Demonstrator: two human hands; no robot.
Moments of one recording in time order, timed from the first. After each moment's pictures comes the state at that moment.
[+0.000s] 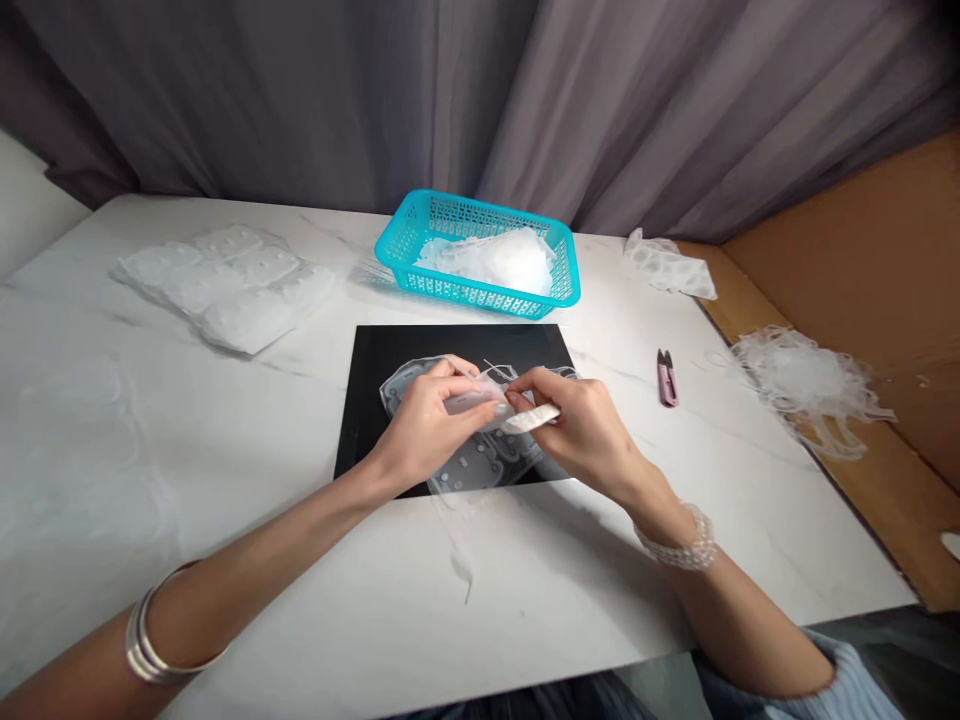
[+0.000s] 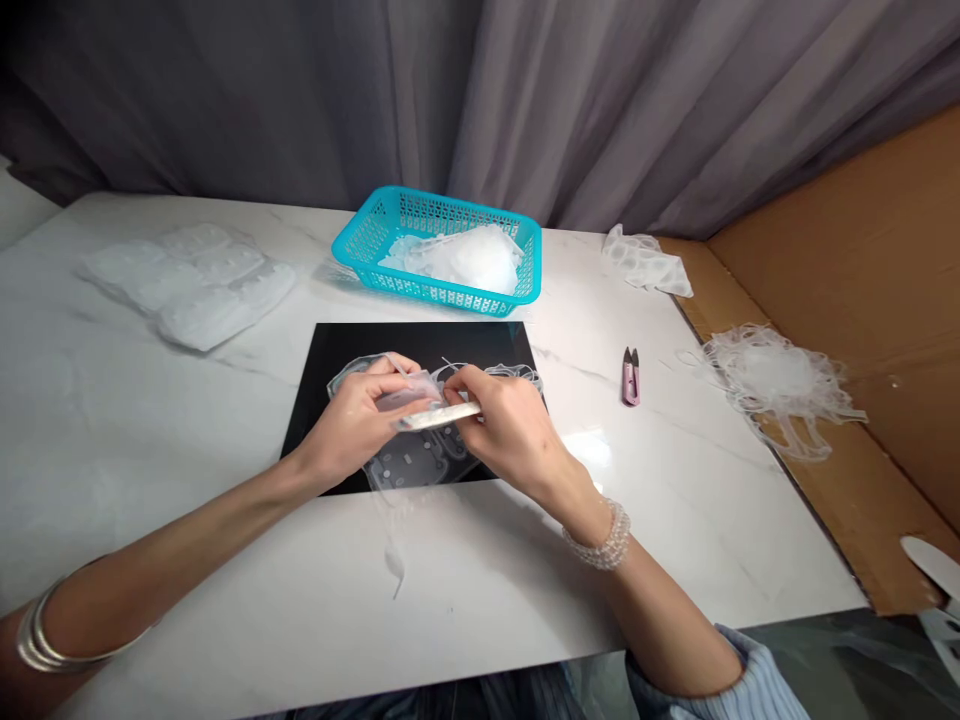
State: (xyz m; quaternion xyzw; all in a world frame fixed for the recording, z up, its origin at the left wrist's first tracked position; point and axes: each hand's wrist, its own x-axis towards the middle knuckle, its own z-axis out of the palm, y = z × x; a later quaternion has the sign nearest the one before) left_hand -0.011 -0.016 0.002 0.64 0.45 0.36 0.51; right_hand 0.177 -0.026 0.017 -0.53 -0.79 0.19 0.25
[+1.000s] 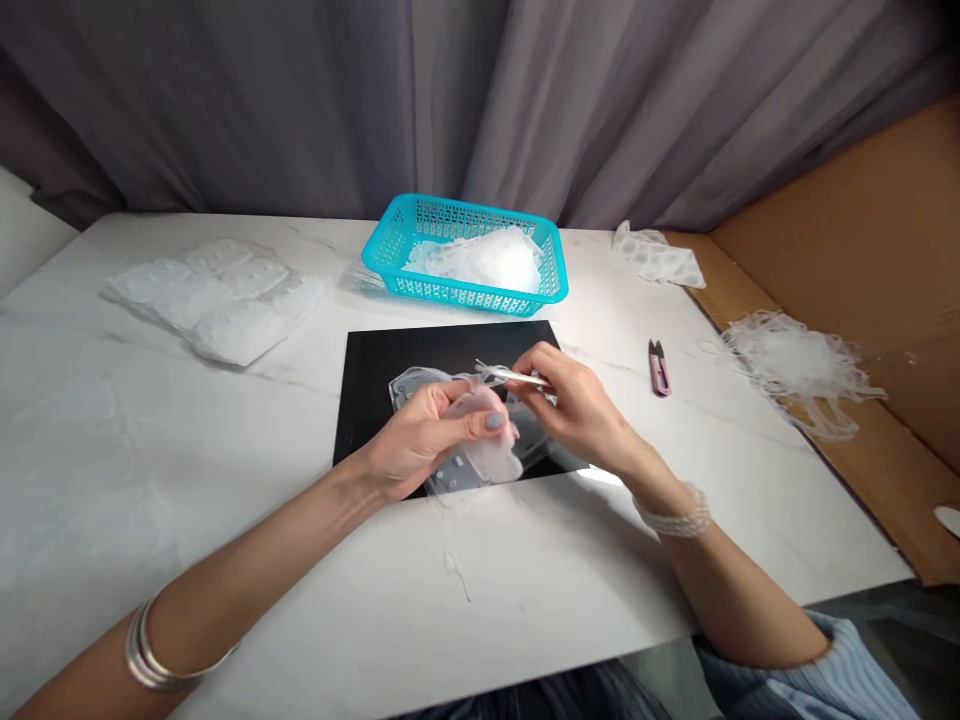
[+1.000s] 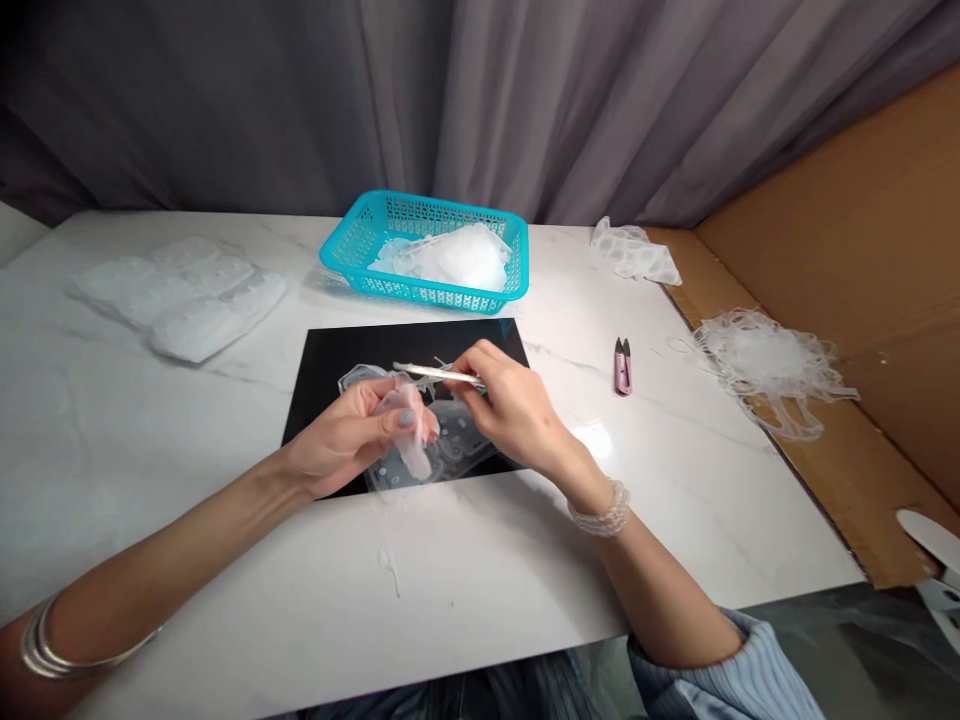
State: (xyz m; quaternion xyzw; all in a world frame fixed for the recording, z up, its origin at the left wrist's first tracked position) left_hand -0.012 -0.017 0.002 0.41 0.27 0.31 0.82; right_hand 0.192 -0.016 0.015 -0.50 -0.78 0.25 0.29
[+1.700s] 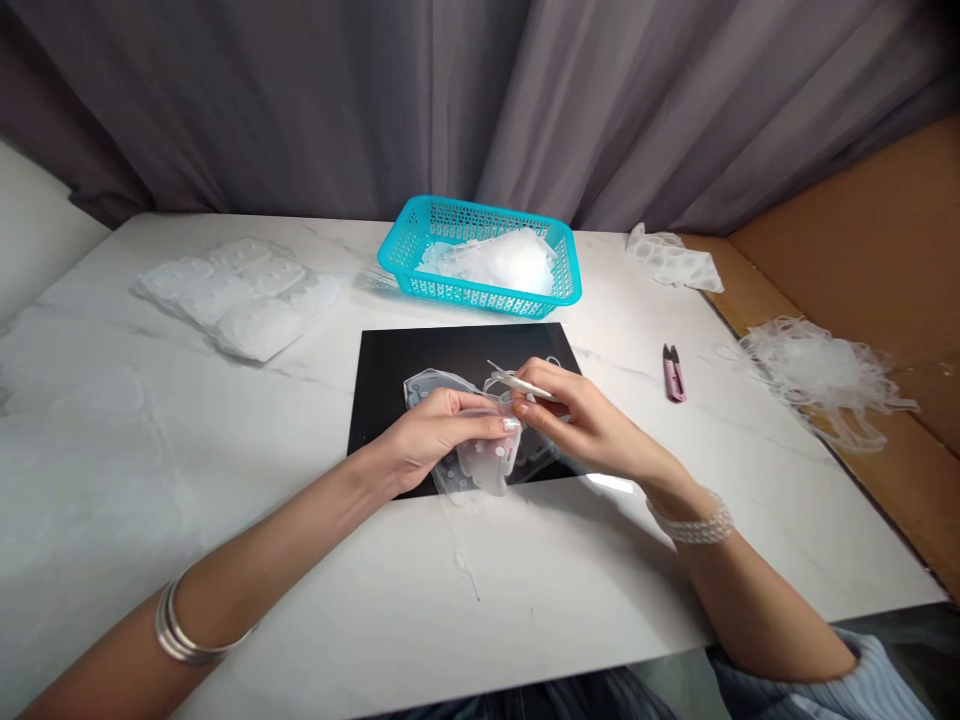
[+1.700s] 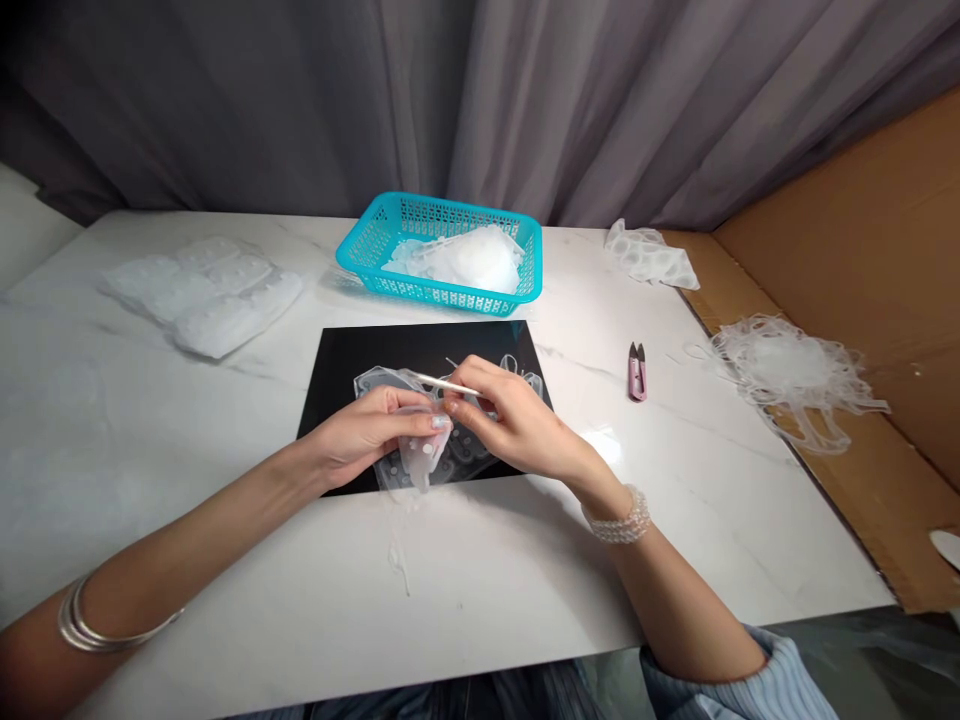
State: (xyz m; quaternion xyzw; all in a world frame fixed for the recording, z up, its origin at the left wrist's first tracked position) left_hand -0.015 -0.011 0.002 0.46 0.34 0.23 0.78; right_hand 0.188 -0.019 0.023 -0.38 -0.83 0.32 0.26
